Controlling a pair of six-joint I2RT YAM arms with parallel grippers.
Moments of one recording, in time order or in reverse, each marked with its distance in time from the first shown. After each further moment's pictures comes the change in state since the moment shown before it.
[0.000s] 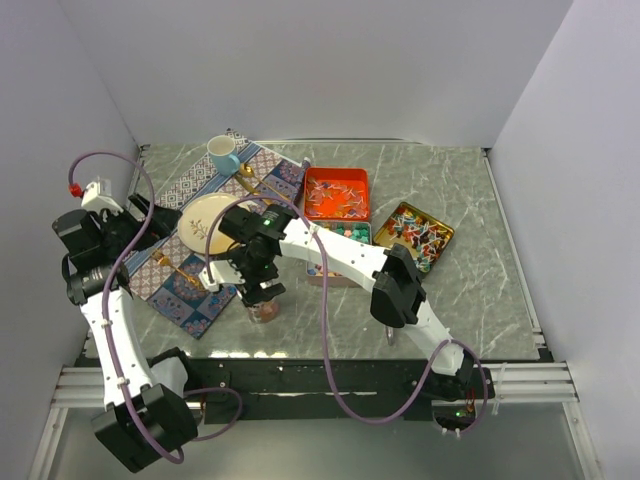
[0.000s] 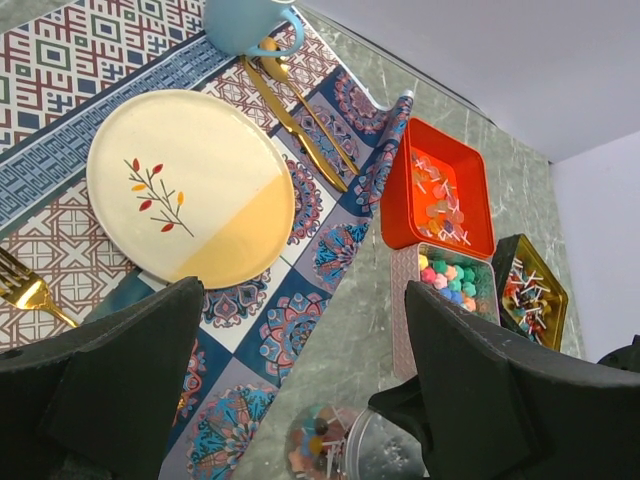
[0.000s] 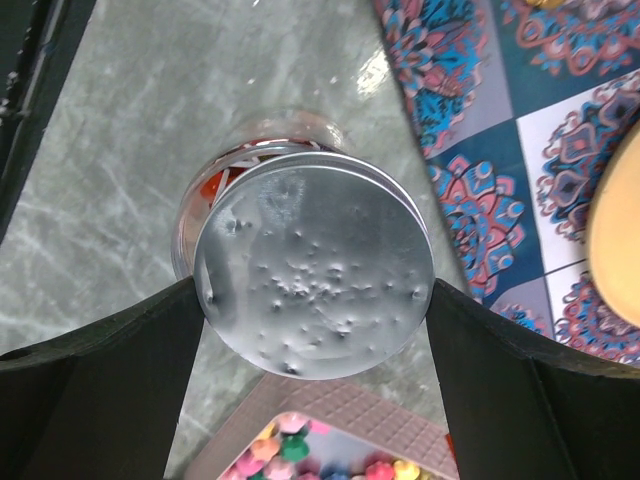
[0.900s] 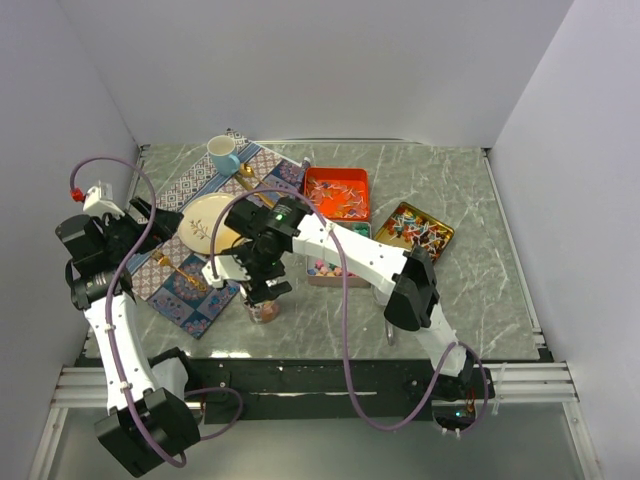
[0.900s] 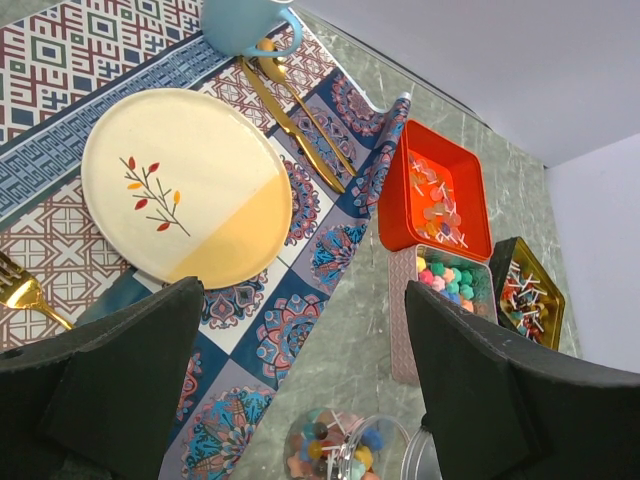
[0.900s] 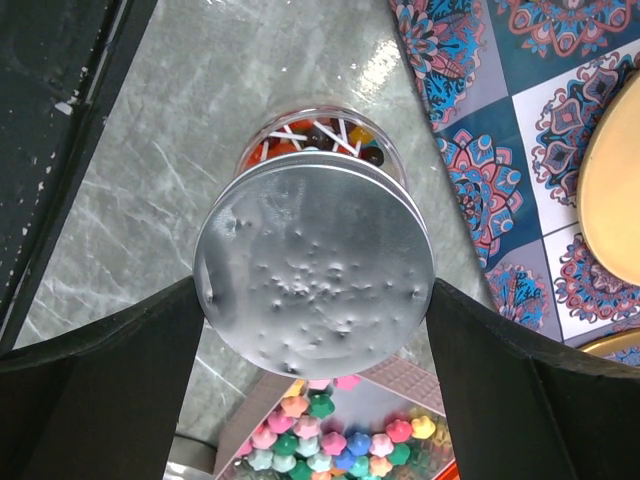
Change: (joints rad) left arm 0.000 -0.031 -0.048 0.042 0.000 -0.026; right arm 0.003 -0.109 -0.021 -0.061 -0.002 0.037
